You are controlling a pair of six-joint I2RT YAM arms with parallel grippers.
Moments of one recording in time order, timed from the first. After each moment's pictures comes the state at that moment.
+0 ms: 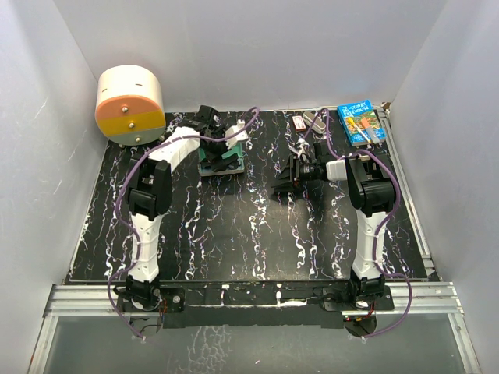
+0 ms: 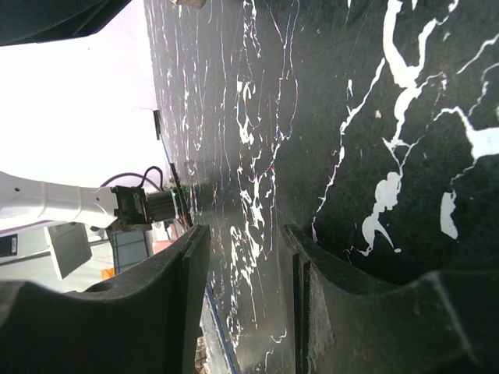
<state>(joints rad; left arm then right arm) -0.34 2.23 1.86 -0.74 0.34 0.88 0.13 2.16 1.19 0.05 -1.15 0.54</state>
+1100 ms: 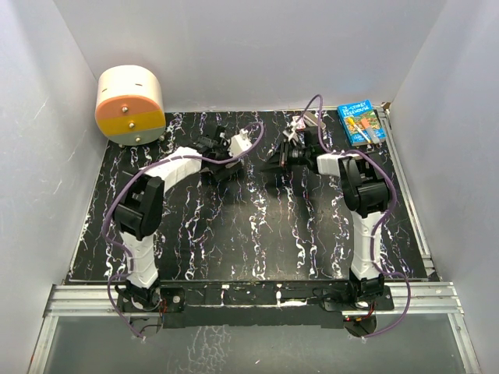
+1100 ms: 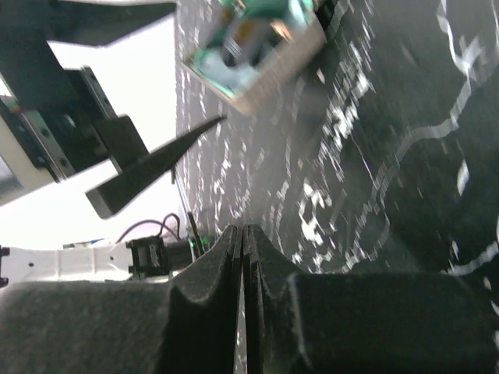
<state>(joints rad) -0.45 1.97 1.43 -0.39 0.02 0.70 0.21 2.17 1.27 0.25 -1.05 0.79</state>
